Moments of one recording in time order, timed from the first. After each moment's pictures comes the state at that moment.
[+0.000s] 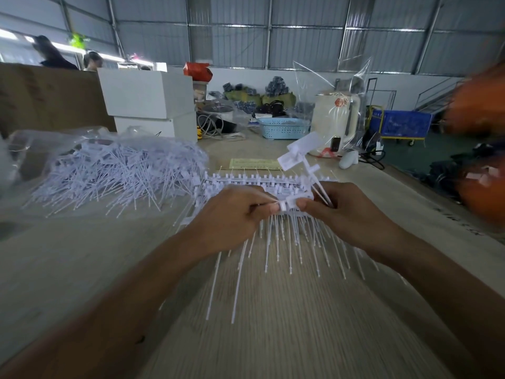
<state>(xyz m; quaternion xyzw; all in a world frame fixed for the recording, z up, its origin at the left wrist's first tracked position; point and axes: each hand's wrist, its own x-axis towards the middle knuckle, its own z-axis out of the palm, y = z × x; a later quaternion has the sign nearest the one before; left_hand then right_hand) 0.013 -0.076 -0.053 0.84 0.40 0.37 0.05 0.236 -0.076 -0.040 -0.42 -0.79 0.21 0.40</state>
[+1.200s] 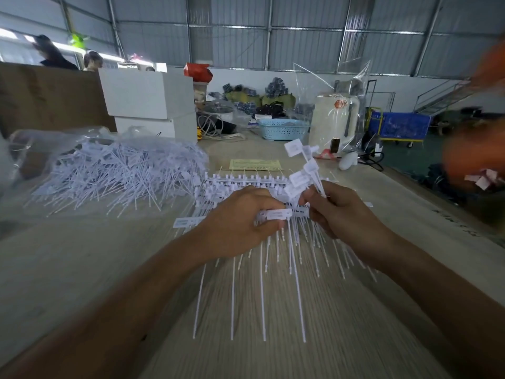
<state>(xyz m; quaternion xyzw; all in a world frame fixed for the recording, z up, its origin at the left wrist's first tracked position) 0.017 -0.076 -0.057 0.86 0.38 0.34 0.03 0.230 -0.071 -0.051 -0.44 -0.70 0.33 0.45</state>
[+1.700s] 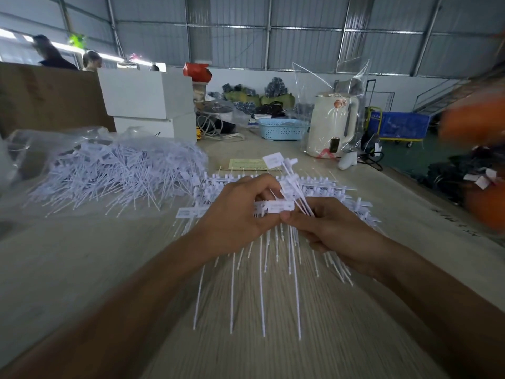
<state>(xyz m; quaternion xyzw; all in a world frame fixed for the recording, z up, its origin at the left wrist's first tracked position) 0.020 -0.081 -0.054 0.82 0.37 0.44 0.02 0.220 -0.087 -0.051 -0.37 -0.71 0.46 0.38</state>
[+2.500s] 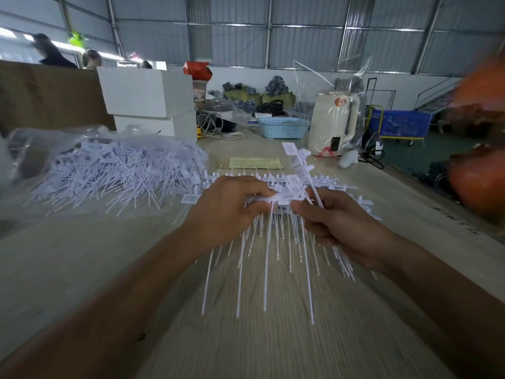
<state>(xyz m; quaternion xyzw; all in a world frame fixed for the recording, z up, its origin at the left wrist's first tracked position) 0.005 -0.071 -0.053 0.81 0.39 0.43 0.01 0.227 -0.079 -0.052 -0.37 -0.68 0.49 0.40</state>
